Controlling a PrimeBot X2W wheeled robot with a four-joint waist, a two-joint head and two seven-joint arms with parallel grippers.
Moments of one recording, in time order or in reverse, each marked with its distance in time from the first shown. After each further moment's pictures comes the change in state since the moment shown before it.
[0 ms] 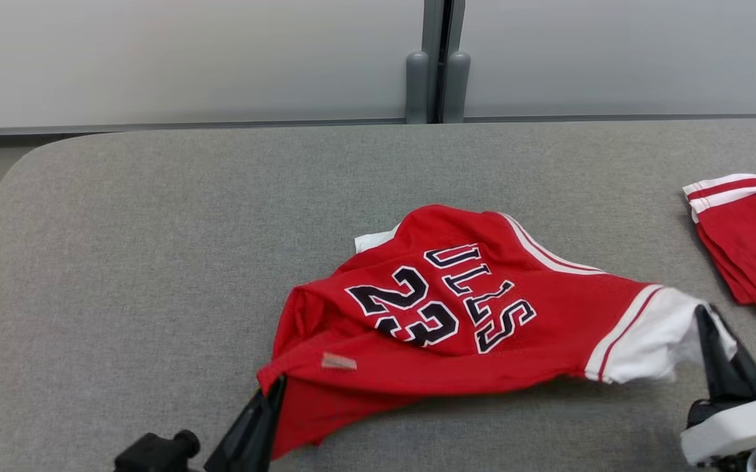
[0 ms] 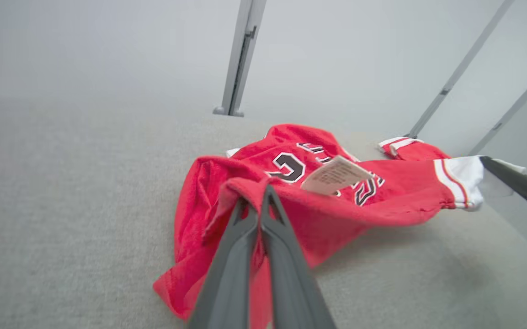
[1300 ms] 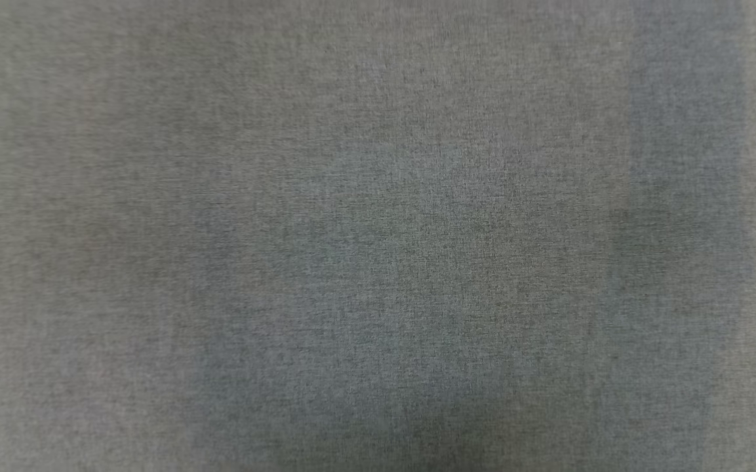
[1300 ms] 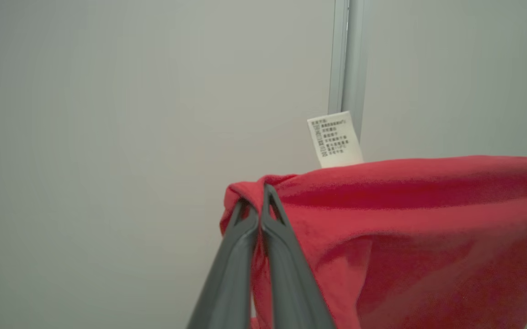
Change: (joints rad) left arm -1.827 0.162 0.048 0.797 -0.159 -0.051 -0.123; right arm -1.676 -0.042 -0.068 0.366 -0.090 0.000 0.234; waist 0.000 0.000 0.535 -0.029
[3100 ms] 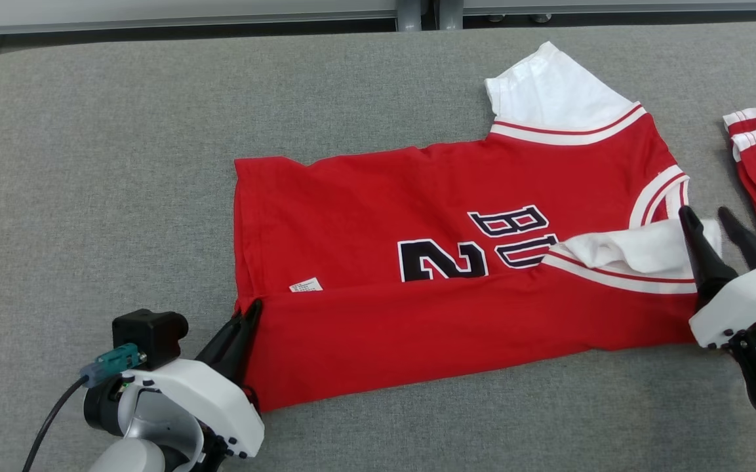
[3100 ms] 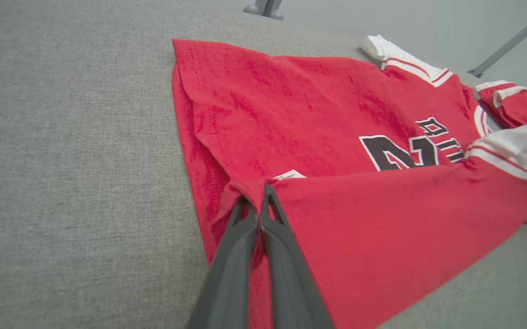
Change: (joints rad) left arm 1.442 0.095 -0.254 -0.670 -0.197 0.303 0.264; right arm 1.389 -0.071 0.137 -0.372 0.283 0.000 0.114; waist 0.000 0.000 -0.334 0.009
